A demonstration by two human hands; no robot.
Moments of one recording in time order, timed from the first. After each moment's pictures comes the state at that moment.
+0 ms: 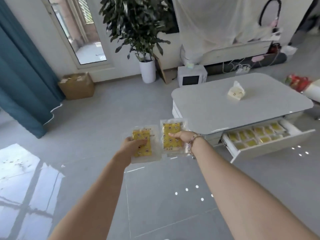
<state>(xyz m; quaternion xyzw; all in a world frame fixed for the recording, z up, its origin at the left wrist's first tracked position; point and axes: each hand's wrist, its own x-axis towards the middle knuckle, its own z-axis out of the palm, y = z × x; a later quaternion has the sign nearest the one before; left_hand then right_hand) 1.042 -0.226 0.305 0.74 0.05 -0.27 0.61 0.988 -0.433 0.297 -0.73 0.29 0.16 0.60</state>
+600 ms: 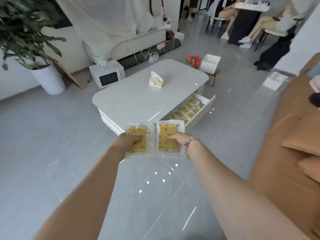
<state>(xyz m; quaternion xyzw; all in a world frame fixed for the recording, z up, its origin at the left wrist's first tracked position) 1.068 -0.438 0.271 0.74 -0.15 -0.46 0.47 0.893 -0.550 0.287 -0.60 0.56 0.01 0.57</state>
